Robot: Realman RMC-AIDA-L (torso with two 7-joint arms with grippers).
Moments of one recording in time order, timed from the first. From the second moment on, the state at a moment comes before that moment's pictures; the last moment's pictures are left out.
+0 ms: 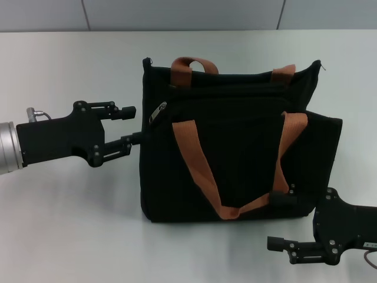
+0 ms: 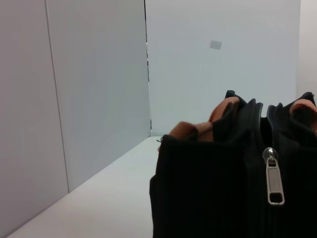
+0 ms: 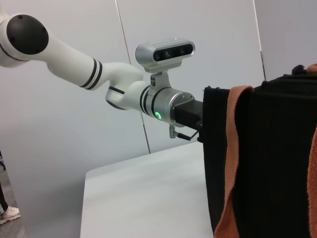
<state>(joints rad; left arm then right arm) -0.53 -1.99 0.70 0.45 1.89 1.57 -0.93 0.38 2.04 -0.62 -0.38 -2.08 -1.80 0.89</state>
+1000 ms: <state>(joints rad) -0.51 -1.98 0.68 0.49 1.87 1.66 -1.01 0.37 2.04 -0.53 -0.38 -2.08 -1.89 0.90</state>
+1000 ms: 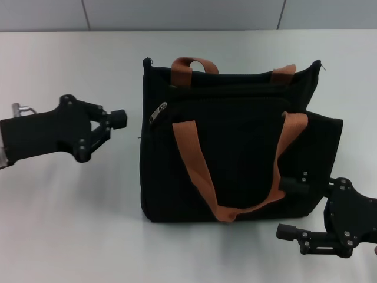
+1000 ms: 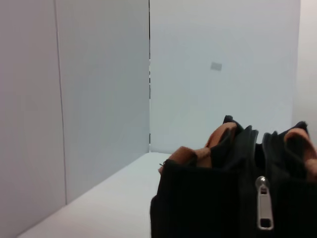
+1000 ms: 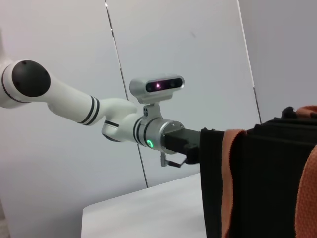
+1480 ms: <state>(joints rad) -0.51 -1.99 0.68 0.52 1.89 1.75 -1.06 0.37 2.03 -0.51 -0.38 -2.08 -1.90 0.97</state>
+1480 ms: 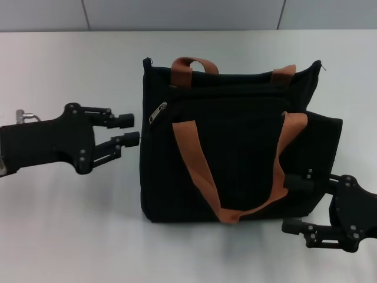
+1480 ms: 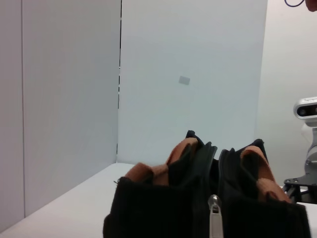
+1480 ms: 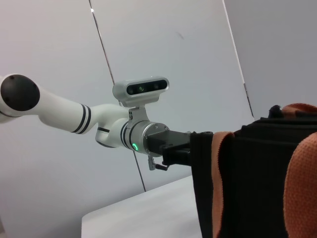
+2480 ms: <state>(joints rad) -0.56 -2.04 0.73 0.53 1.89 1.62 -1.00 0.37 2.03 -0.50 -0.38 -2.08 -1.90 0.98</state>
